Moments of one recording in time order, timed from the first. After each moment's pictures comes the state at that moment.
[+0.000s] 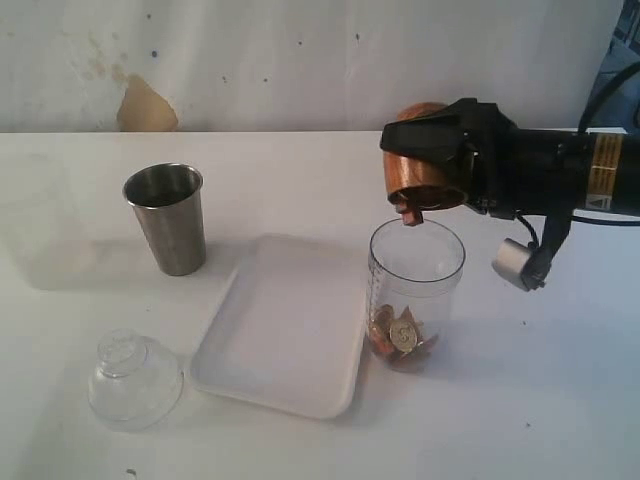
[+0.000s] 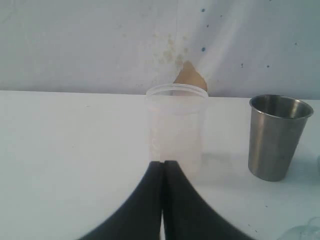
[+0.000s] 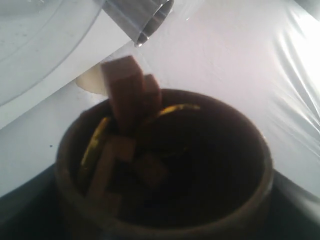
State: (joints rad) left arm 0.04 0.00 0.00 0.03 0.20 -0.04; right arm -0.10 1.62 -0.85 -1.37 -1.07 -1.38
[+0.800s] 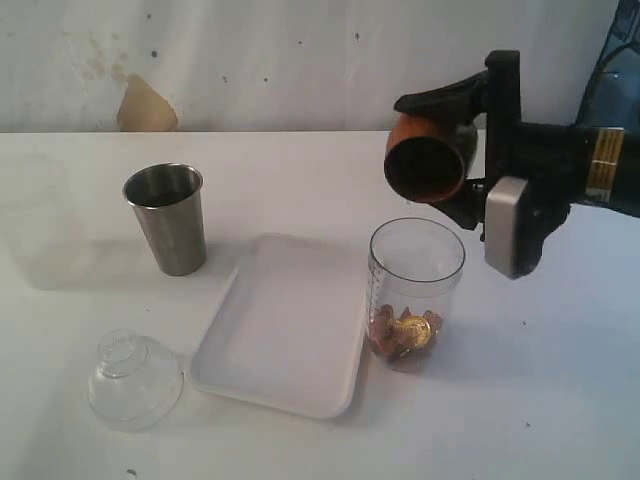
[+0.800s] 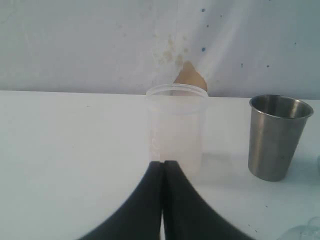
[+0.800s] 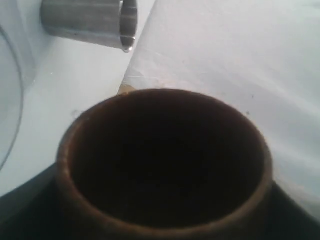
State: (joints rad) left arm 0.04 0.00 0.00 0.03 0.20 -0.04; right arm -0.10 1.62 -0.85 -1.32 -1.05 -0.71
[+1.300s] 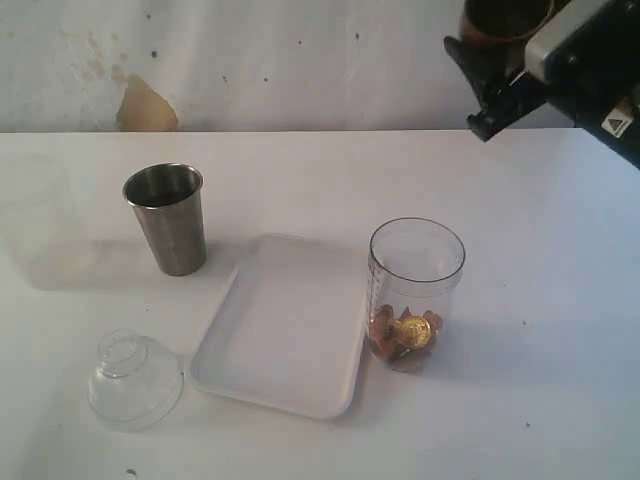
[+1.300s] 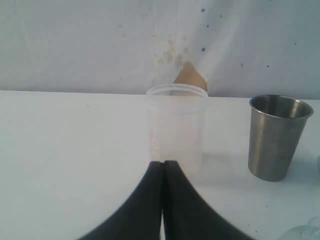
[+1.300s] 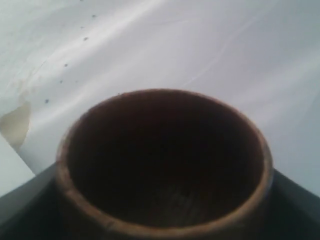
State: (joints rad) left arm 0.04 0.00 0.00 0.03 0.20 -0.04; right arm -0.10 1.62 -0.85 -0.63 -1.06 -0.09
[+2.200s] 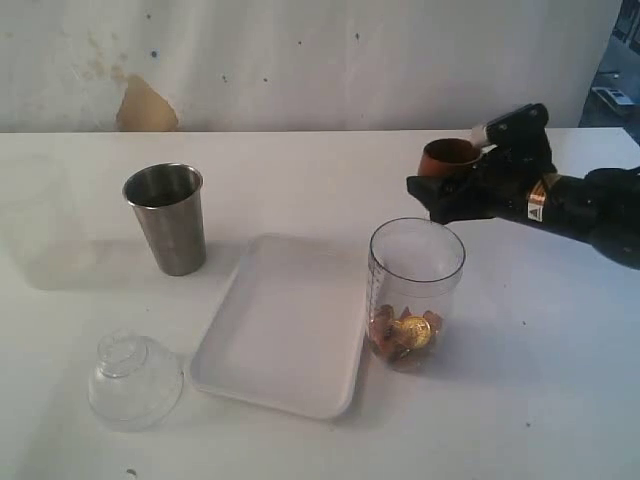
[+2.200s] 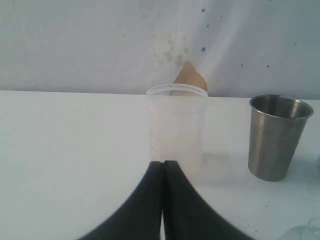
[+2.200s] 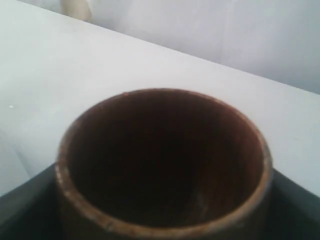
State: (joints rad) left arm 0.04 0.00 0.00 0.03 0.20 -0.04; right arm -0.10 2.03 -1.00 -0.89 -0.81 0.53
